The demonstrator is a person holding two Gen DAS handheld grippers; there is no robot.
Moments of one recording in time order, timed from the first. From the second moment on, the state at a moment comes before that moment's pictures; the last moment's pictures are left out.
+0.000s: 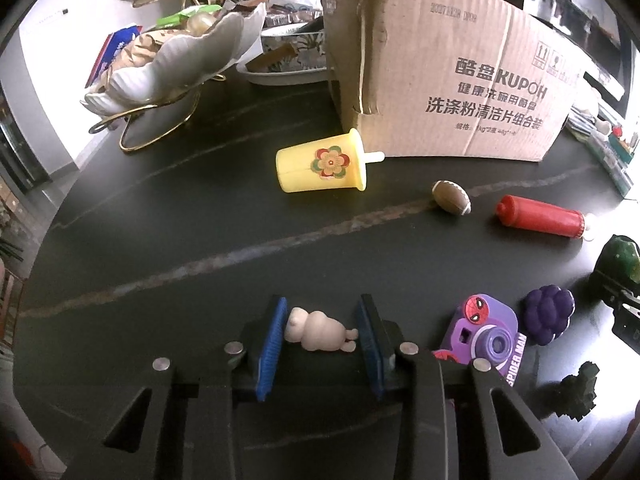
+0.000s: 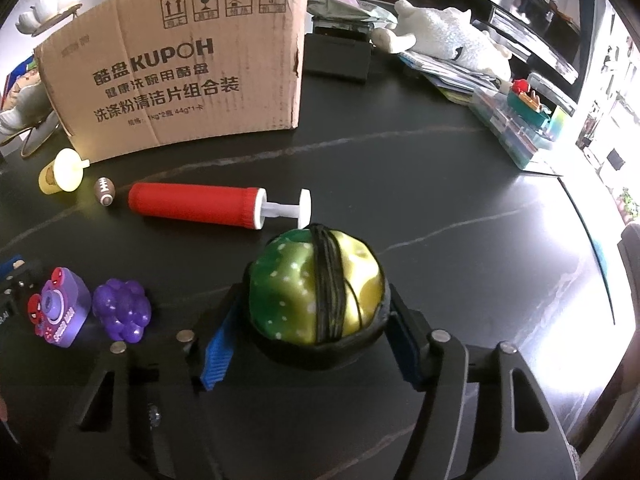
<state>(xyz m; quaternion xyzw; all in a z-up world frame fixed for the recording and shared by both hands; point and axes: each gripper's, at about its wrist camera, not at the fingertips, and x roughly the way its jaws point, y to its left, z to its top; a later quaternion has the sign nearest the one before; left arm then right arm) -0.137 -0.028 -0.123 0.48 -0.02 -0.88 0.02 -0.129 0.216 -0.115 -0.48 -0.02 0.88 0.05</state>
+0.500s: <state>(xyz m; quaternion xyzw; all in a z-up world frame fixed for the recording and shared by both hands) -0.137 -0.027 -0.121 0.48 -0.01 -0.88 0.02 -0.130 0.218 -0.115 -0.48 -0.02 0.88 0.05</state>
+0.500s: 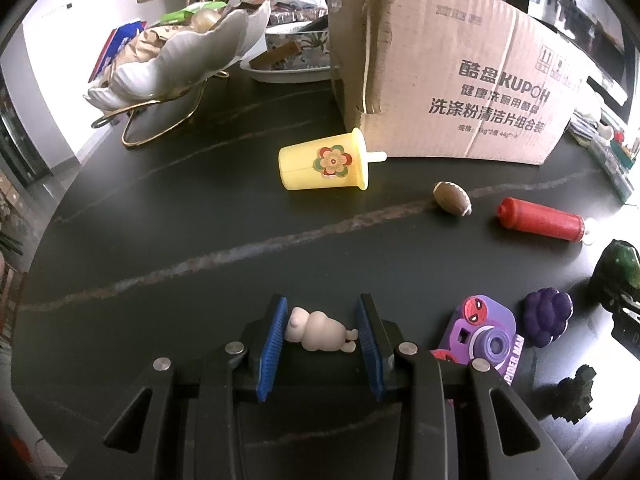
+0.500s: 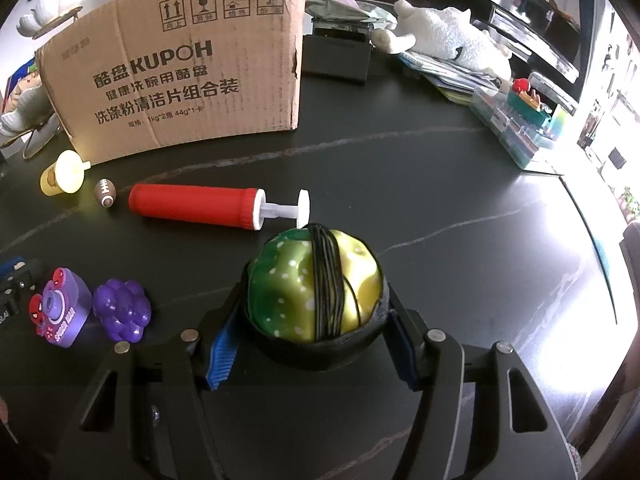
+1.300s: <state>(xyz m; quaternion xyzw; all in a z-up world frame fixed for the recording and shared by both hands) -0.123 -0.022 -0.097 0.47 0.00 -0.88 0.01 -0.115 0.219 -0.094 -0.47 0.00 0.88 0.03</state>
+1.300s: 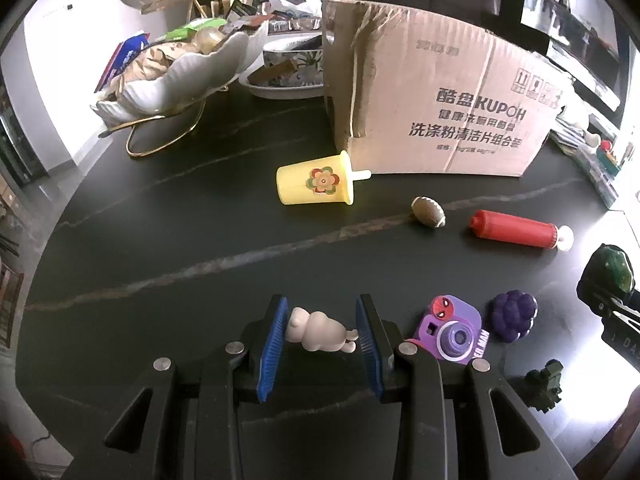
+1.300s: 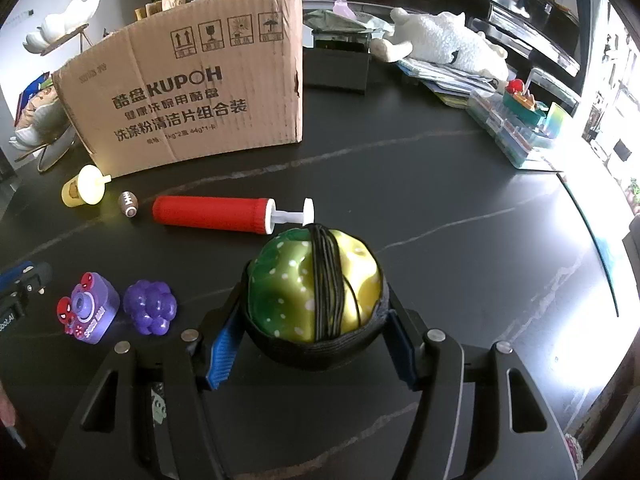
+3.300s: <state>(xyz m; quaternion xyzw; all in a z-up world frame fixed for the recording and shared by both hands) -0.070 -0.011 -0.028 0.42 0.00 -0.91 0.00 -0.060 0.202 -0.028 -0.41 0.00 0.91 -0.01</state>
